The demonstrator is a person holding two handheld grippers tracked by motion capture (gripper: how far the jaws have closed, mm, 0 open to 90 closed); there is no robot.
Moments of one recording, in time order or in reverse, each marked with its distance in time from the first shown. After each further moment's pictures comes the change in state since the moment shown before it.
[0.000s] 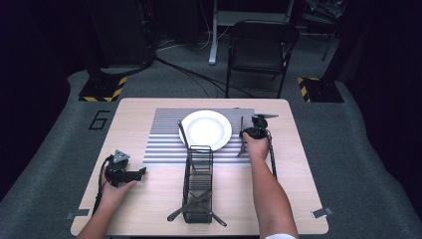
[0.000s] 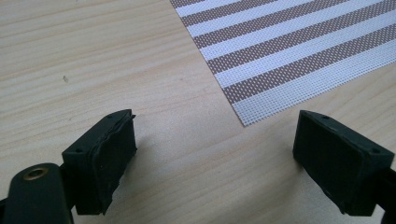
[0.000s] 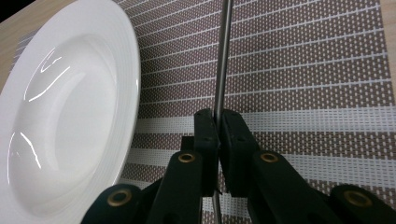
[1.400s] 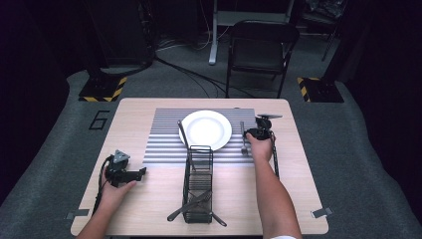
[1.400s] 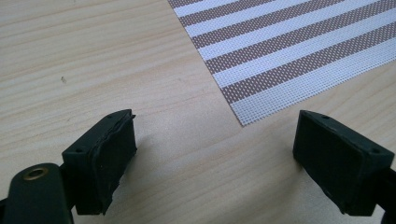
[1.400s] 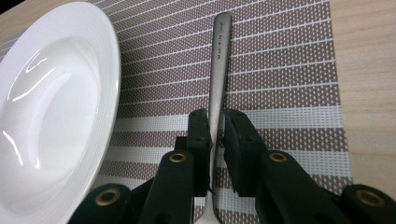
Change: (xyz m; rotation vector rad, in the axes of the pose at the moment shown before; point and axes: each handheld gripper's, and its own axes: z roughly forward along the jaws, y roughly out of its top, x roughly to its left) left arm 0.000 0.000 -0.001 0.011 -0.009 0.005; right arm -0.010 -0.001 -0.010 -0.024 -0.043 -0.033
